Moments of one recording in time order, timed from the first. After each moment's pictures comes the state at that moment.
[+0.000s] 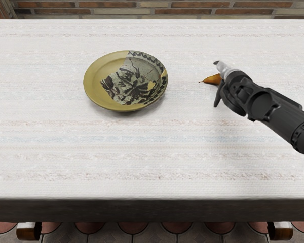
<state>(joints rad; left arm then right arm) -0.04 0.00 -0.15 -0.35 -0.04 0.06 0.04 1.18 -0.02 0.04 0.35 -0.88 -0.09 -0.34</state>
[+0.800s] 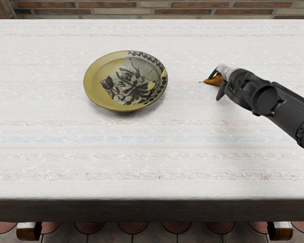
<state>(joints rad) -0.04 0.00 -0.15 -0.35 -0.04 0.06 0.04 1.20 -0.04 0.05 0.33 -0.89 0.04 -0.34</state>
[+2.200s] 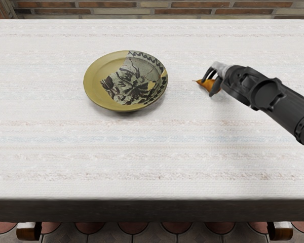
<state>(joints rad) -0.04 0.00 -0.15 -0.35 -0.04 0.06 0.04 1.23 -0.03 0.05 0.34 -0.81 0.07 -0.34</state>
